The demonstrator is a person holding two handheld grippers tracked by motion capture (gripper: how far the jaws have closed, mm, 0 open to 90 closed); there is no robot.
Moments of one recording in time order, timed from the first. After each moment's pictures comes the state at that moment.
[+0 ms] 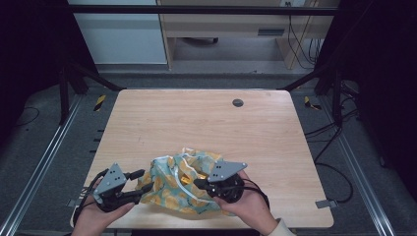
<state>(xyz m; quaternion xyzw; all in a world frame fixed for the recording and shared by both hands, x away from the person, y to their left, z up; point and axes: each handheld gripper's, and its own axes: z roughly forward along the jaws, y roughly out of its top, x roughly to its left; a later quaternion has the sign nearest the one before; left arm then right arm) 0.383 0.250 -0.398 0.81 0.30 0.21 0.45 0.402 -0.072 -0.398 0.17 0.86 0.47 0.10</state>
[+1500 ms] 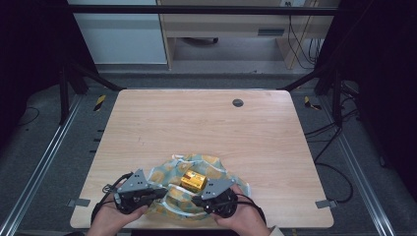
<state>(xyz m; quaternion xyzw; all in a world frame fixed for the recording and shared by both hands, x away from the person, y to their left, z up) 0.388 0.218 -0.425 0.87 0.25 0.08 0.42 0.385 -0.061 -0.446 0.16 0.88 0.43 0.07</state>
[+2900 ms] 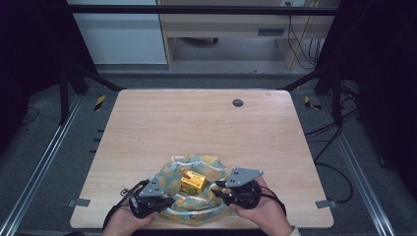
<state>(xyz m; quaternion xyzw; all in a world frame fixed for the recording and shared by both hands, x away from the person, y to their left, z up) 0.393 0.194 -0.468 0.90 0.25 0.06 0.36 0.394 -0.114 -0.421 0.22 0.87 0.43 0.12</state>
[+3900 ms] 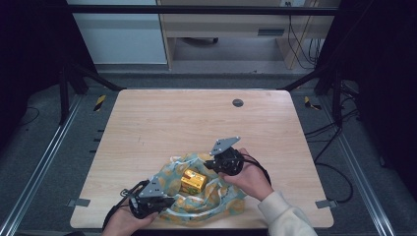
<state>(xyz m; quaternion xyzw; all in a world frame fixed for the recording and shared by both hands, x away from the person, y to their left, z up) 0.392 0.194 -0.466 0.90 0.24 0.06 0.36 0.481 -0.081 -0.417 0.21 0.89 0.39 0.09</state>
